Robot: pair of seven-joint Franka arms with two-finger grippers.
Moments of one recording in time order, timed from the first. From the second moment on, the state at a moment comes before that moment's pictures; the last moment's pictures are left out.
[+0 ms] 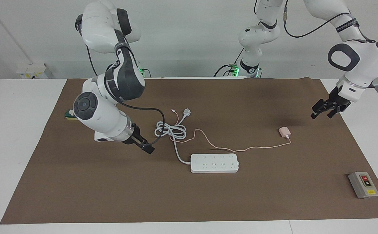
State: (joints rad) left arm 0.24 0.03 0.02 -1.95 -0.13 2.04 0.23; right arm 0.13 0.60 0.05 -1.14 0.21 1.61 0.77
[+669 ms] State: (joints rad) left arm 0.04 -0.06 0.00 -1.74 -0.05 1.72 0.05; right arm -0.01 0.36 0.04 -1.27 -0.03 1.57 -0.03
